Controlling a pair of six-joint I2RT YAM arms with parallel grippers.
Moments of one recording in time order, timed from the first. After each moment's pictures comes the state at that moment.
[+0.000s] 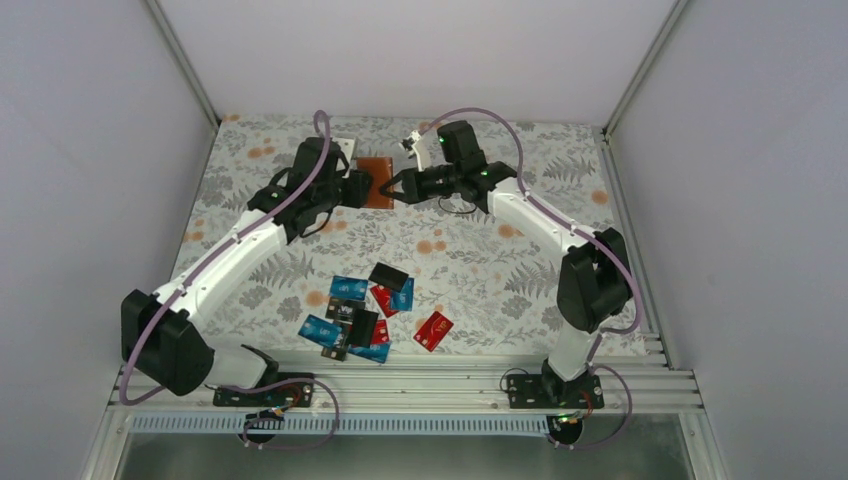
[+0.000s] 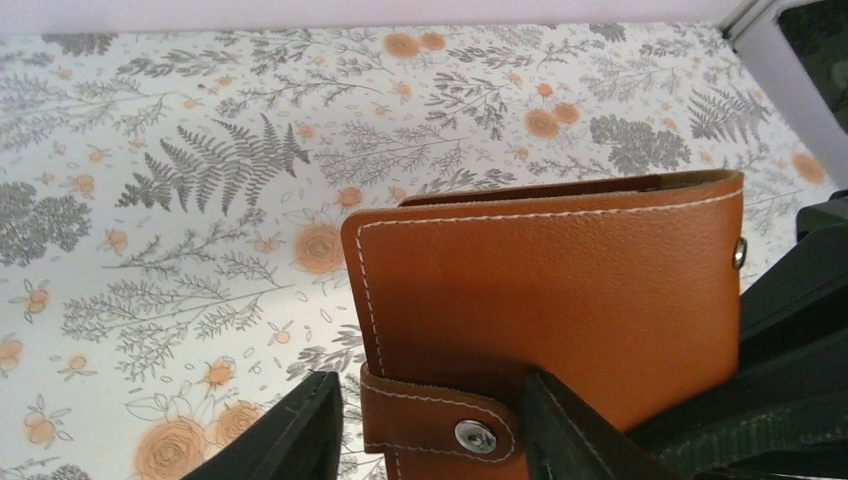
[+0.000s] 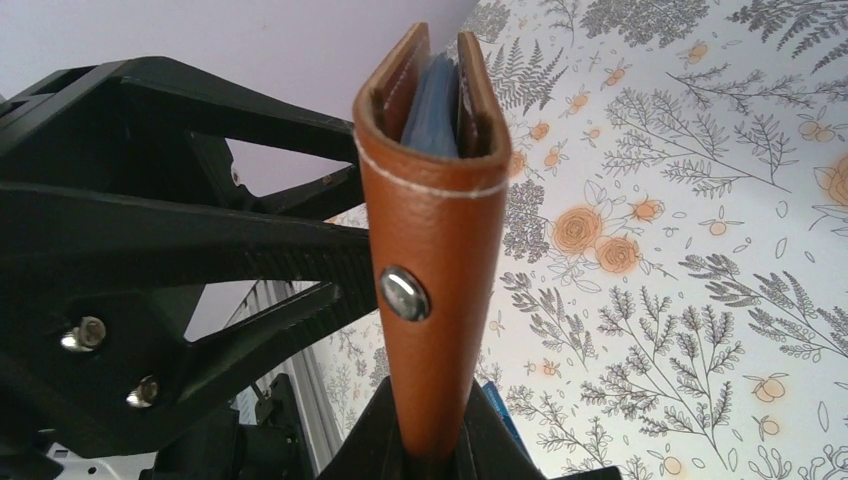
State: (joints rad) left arm -0.49 1.36 1.21 -0.47 -0.01 -0.30; right arm 0.58 1.78 1.49 -0.33 -0.76 0.37
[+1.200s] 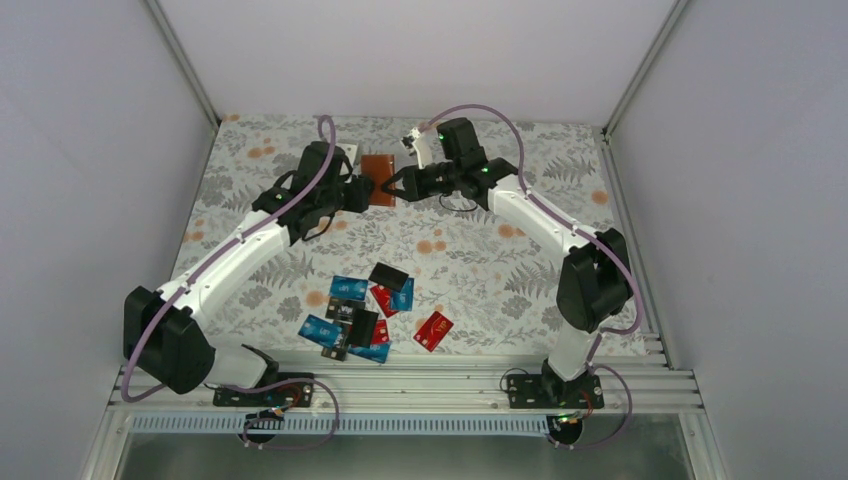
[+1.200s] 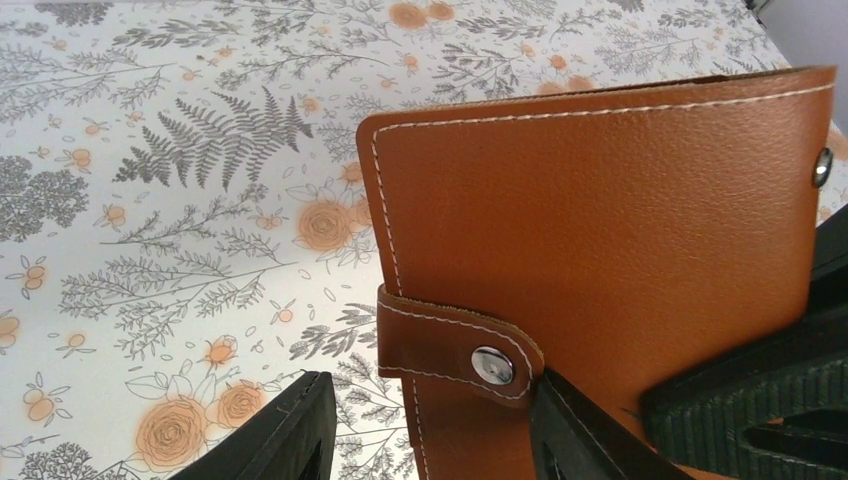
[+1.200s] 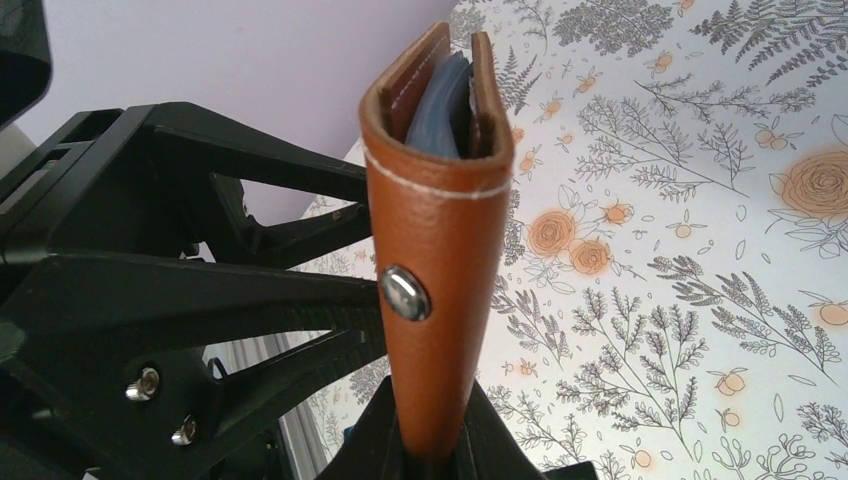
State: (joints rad) left arm -0.50 1.37 1.19 -0.47 -0.02 -0.30; right arm 0.58 1.79 1.53 -0.39 -0.71 0.34
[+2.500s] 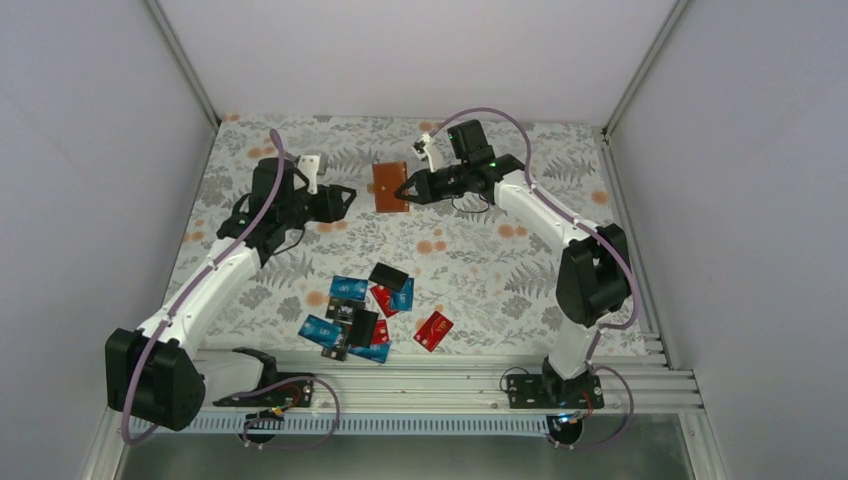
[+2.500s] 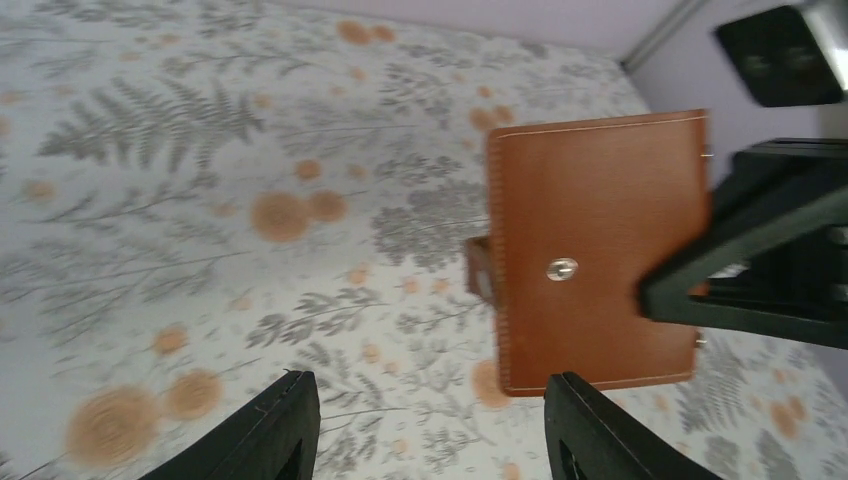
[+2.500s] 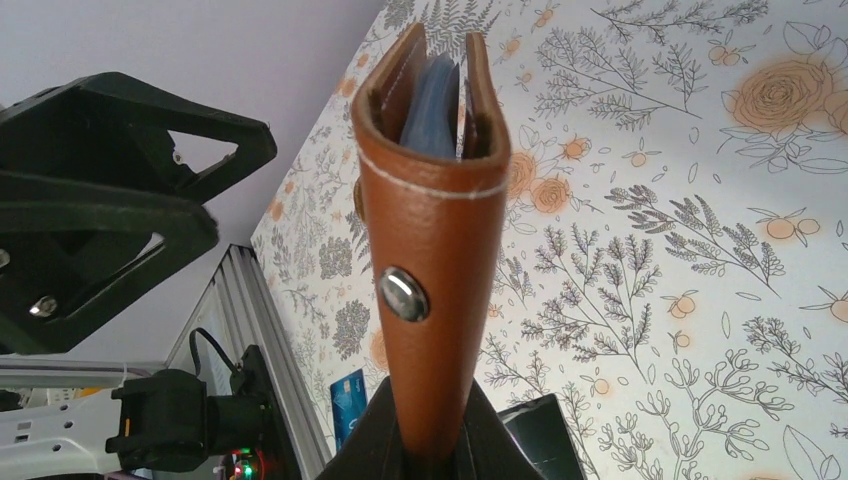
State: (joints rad) left arm -0.28 1.18 0.94 -0.31 0.30 -0.31; right arm 0.51 1.81 1.53 -0.52 -0.77 0.28
